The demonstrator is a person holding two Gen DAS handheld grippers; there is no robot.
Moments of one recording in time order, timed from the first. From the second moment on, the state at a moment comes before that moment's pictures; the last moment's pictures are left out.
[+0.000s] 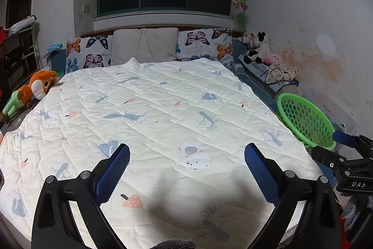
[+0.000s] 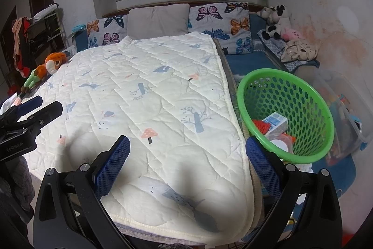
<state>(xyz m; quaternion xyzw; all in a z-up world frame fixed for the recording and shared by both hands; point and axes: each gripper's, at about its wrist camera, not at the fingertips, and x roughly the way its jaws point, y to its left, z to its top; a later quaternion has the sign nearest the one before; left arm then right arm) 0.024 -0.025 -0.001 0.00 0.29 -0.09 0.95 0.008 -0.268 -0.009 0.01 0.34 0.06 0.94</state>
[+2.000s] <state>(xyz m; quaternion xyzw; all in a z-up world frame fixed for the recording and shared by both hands) 0.023 -0.023 -0.007 -0.01 0.30 -0.08 0.95 0.011 -0.263 -0.012 0.01 0.34 0.06 0.94</state>
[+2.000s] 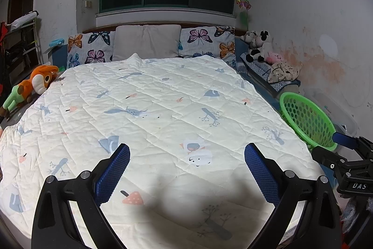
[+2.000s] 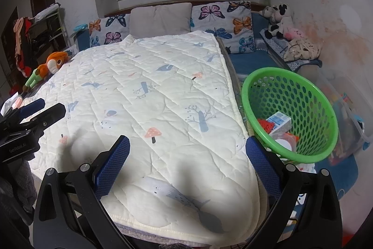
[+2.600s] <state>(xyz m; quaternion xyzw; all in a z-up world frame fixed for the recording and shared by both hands) 0.025 -0.020 -0.010 -0.01 0.30 -0.08 0.95 0.012 -0.261 -0.013 0.01 0.34 0.06 0.94</state>
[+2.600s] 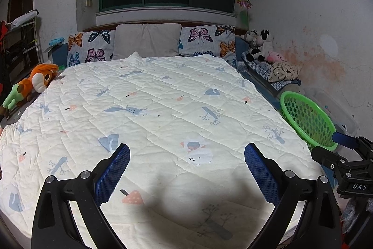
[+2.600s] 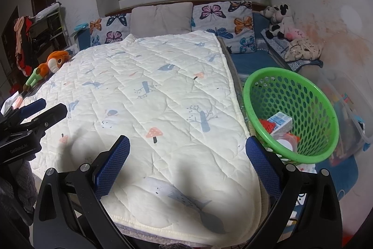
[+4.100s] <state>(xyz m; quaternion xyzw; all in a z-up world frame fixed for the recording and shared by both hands) 0.025 -0.018 -0.014 -0.01 0.31 -0.07 0.95 0.013 -0.260 -0.019 0.01 0.34 0.07 0.94</state>
